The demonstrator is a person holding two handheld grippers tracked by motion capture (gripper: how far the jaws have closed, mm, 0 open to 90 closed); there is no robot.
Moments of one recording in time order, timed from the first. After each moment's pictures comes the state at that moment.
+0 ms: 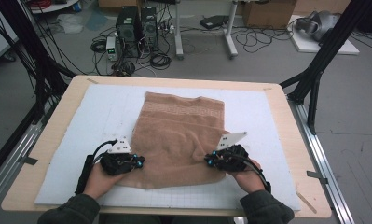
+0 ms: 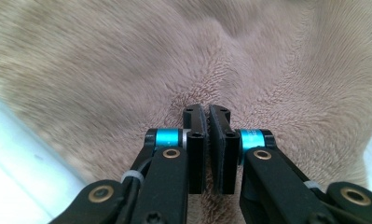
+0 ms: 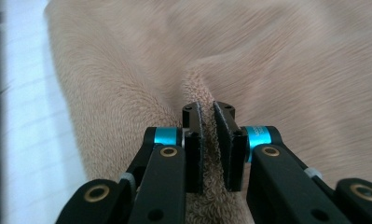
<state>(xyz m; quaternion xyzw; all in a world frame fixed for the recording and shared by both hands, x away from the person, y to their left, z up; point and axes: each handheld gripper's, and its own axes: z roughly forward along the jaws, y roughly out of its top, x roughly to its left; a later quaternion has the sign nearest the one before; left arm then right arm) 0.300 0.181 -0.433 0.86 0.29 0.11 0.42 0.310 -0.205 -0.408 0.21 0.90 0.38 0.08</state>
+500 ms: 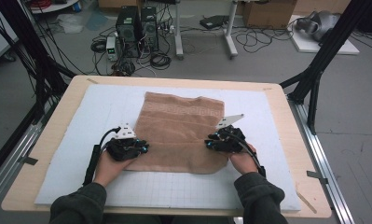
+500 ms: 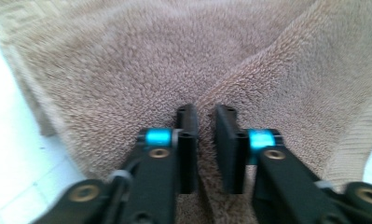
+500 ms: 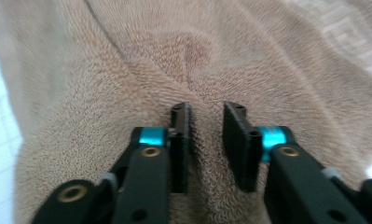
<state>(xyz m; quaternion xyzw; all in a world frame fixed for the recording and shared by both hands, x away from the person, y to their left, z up) 0.331 0.174 -0.431 0.83 0.32 0.14 0.43 0.363 -0.207 -0.409 0.28 0.88 0.37 0.11</state>
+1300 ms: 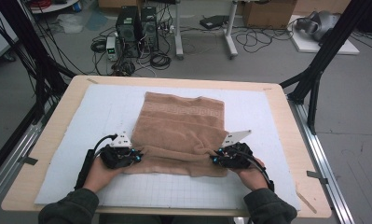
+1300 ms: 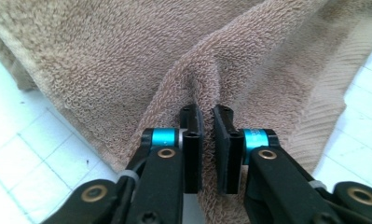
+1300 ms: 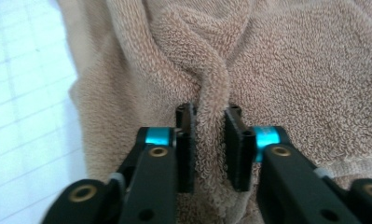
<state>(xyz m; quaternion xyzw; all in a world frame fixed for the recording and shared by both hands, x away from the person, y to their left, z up) 0.311 0.186 -0.435 0.87 0.28 0.12 0.39 0.319 -0.223 -0.421 0.24 0.89 0.37 0.08</state>
